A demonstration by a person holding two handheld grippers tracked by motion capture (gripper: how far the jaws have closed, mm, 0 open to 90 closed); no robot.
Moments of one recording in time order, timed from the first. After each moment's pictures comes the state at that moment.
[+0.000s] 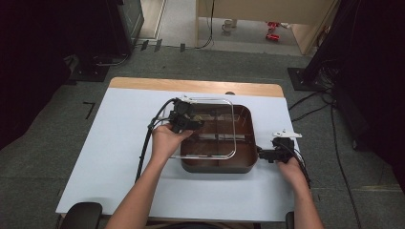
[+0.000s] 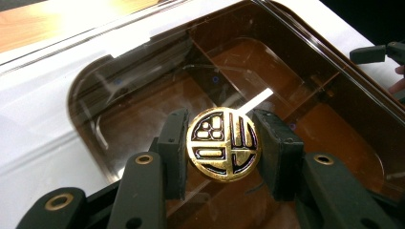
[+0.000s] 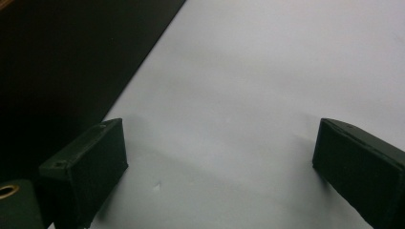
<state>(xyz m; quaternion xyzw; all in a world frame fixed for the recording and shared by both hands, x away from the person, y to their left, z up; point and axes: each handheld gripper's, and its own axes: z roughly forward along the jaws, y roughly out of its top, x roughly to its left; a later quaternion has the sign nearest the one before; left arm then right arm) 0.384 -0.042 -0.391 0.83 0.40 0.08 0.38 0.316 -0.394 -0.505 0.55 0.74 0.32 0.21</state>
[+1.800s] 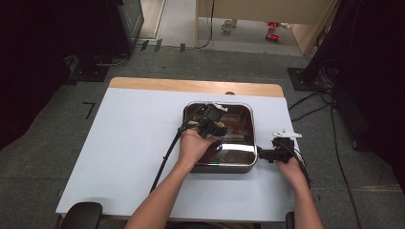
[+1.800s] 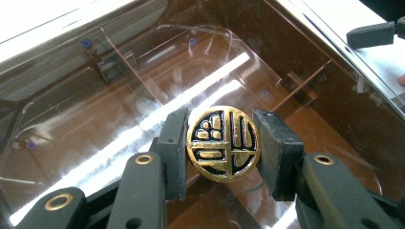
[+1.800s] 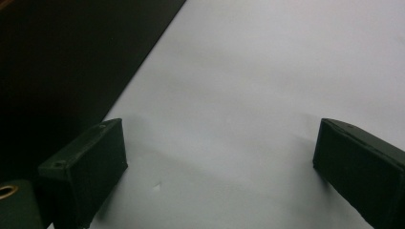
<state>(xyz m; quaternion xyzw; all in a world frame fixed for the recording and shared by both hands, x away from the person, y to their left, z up) 0.376 -0.123 -0.410 0.86 0.39 0.09 0.33 0.316 -0.394 -0.505 0.55 0.74 0.32 0.21</state>
